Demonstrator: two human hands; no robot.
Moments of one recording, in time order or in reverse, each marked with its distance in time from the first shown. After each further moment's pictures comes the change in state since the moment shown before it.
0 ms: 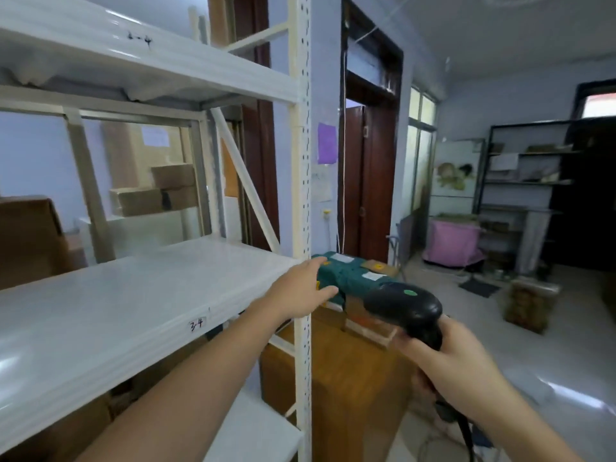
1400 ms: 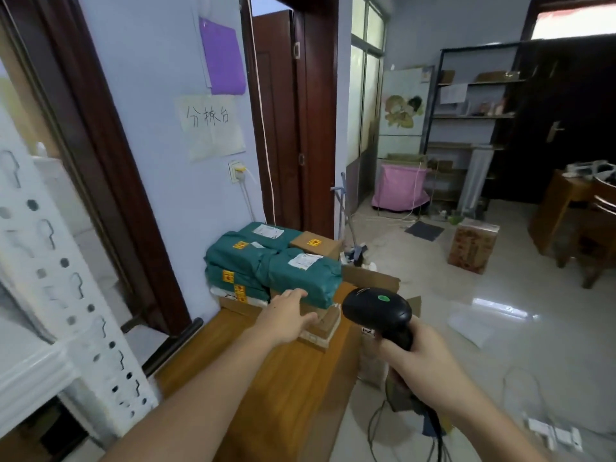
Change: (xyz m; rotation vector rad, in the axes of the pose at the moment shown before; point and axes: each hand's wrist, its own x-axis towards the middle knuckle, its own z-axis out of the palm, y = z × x) left_hand 0.333 -0.016 0.303 0.017 -0.314 -0.084; right_hand 0.326 0.231 -0.075 0.044 -0.004 0.187
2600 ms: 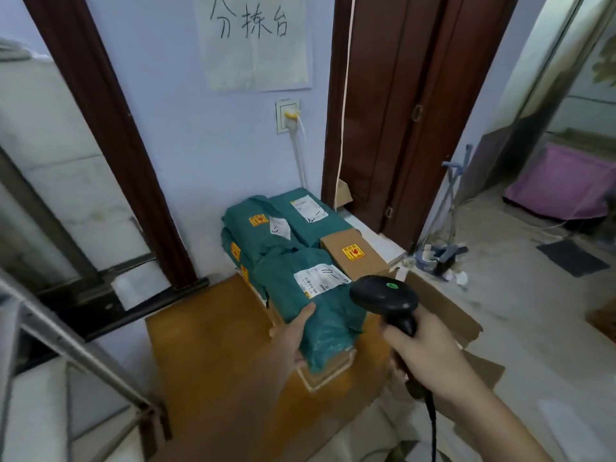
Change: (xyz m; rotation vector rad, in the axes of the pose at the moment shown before) left_hand 0.260 -0.021 0.148 -1.512 0.384 -1.164; right_hand 0.395 0.089 -0.059 -0.056 -0.460 0.021
